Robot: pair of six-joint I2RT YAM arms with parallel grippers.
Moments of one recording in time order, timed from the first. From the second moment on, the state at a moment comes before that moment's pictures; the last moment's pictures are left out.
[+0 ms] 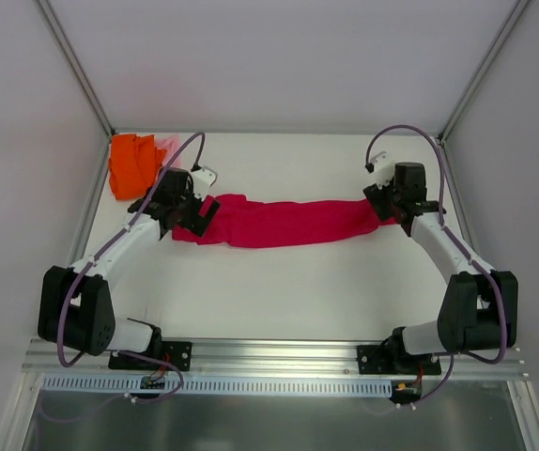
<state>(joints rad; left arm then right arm) -0.27 1.35 0.94 -0.42 0.00 0.32 0.10 1.39 0.95 -0.25 0.12 -0.53</state>
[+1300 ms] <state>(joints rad) -0.33 1.95 1.44 -0.71 0.08 0.24 0.21 2.03 1.55 -0.73 -0.01 -0.57</state>
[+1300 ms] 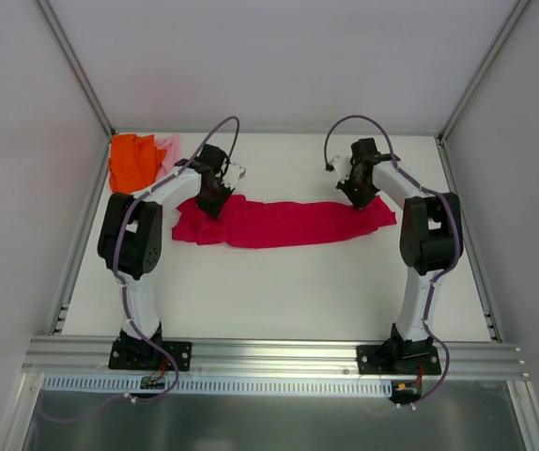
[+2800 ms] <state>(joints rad) -0.41 2.03 1.70 -0.83 -0.11 0.24 0.40 1.71 1.24 -0.86 0.07 -0.71</state>
